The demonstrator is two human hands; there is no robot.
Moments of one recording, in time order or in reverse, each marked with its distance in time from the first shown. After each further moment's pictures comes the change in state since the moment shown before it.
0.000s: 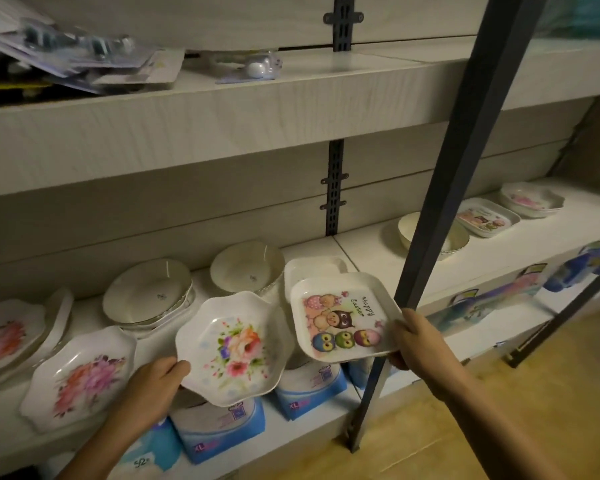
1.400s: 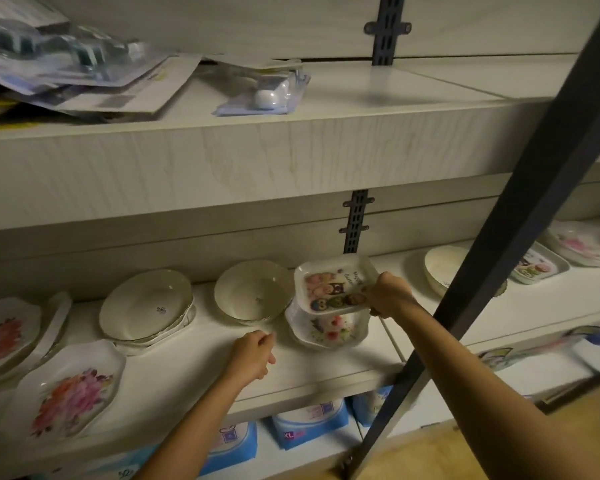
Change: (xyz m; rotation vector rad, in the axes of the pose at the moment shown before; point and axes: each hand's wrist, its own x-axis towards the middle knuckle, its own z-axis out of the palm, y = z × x) left_hand 0.113 0.080 0.096 -0.320 -0.103 -0.128; right_hand 0.178 -0.070 0.009 -0.342 -0.064 0.036
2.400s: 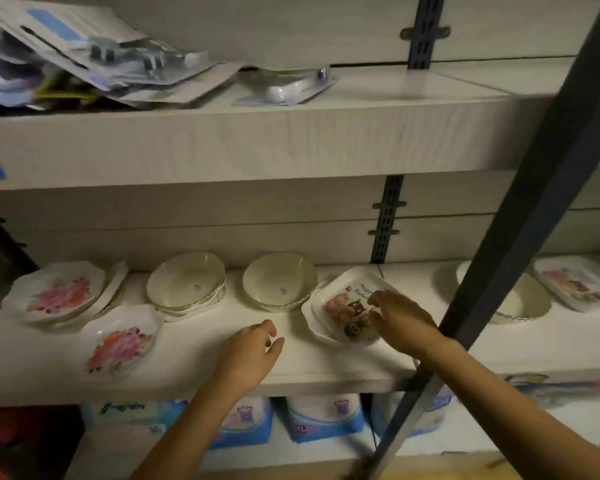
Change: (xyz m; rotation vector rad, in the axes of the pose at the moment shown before) left_hand -0.069 0.003 -0.004 0.656 0.360 0.269; right_hand -0.041 0.032 0.002 -0.546 -0.032 -0.545
